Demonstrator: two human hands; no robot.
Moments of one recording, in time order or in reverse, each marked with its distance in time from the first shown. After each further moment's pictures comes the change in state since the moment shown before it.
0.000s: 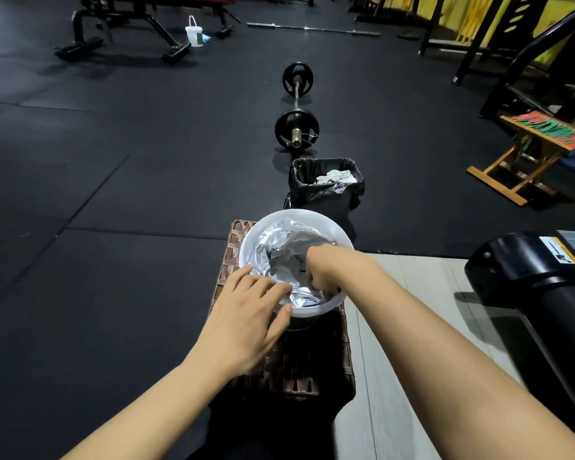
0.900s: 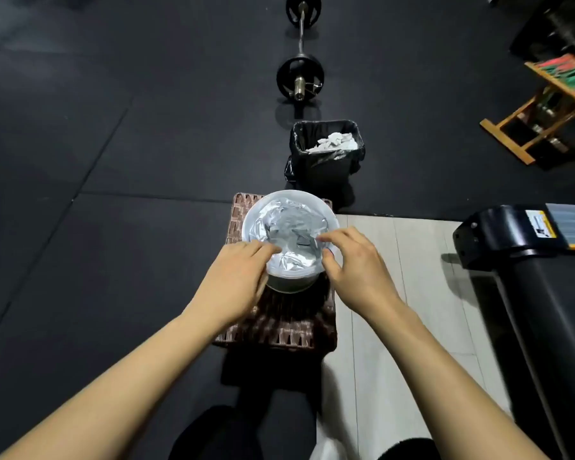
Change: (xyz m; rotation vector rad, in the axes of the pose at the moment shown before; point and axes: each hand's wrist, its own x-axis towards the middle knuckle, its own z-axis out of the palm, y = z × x) left_hand 0.038 0.004 -0.084 -0.108 -0.247 -0.089; right_hand -0.104 0.031 0.005 0.687 0.658 -0.083
